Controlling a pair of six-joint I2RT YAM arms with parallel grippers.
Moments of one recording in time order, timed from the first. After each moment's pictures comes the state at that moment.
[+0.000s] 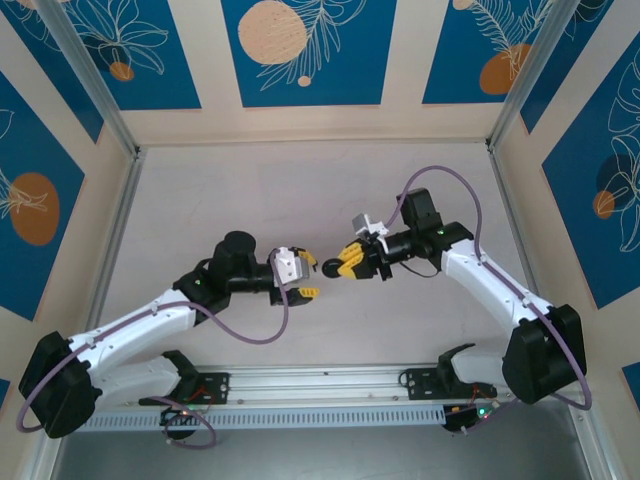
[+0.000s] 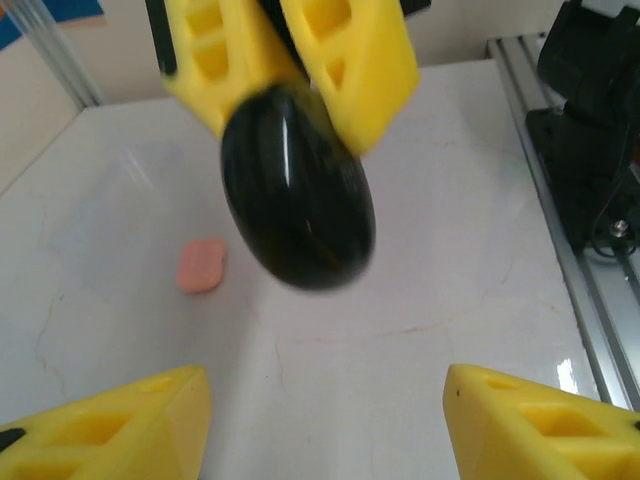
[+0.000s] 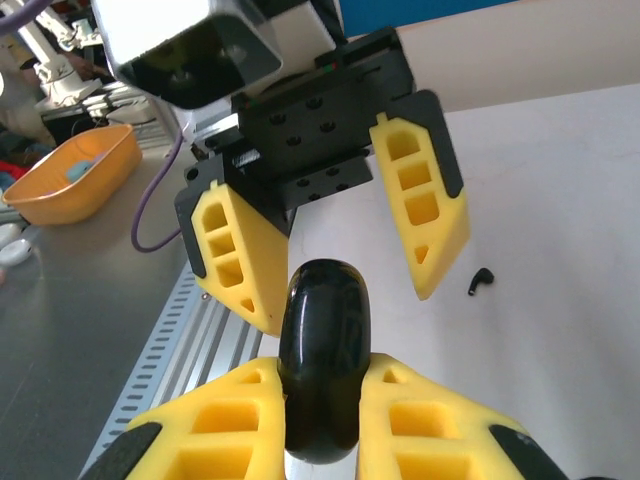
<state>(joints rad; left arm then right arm) -0.76 1.07 0.65 0.01 0.53 0.44 0.40 1.27 0.94 -0.58 -1.24 -0.67</state>
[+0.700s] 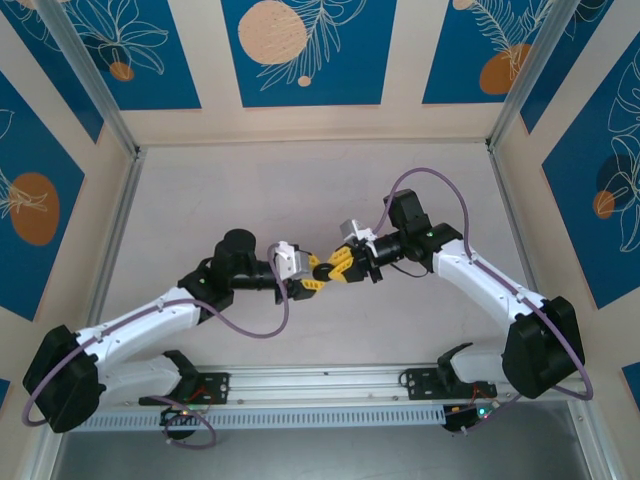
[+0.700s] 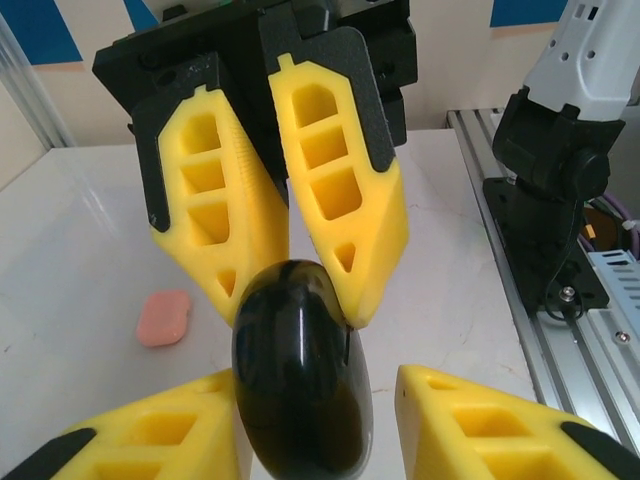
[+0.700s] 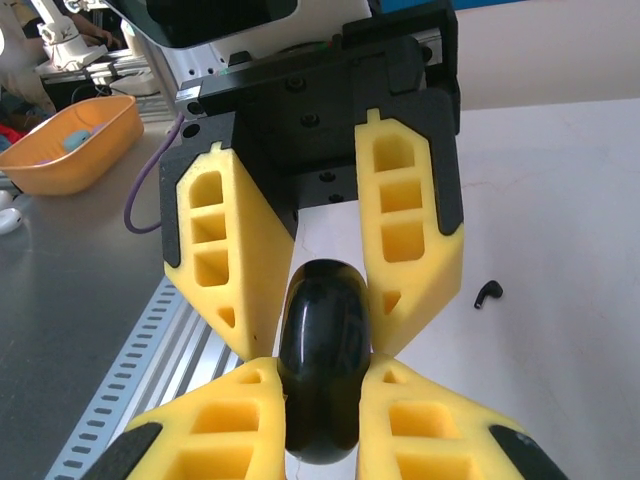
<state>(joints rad) -0.76 1.11 0.65 0.14 0.63 0.32 0.47 1.29 0.94 -0.51 -1.19 -0.68</state>
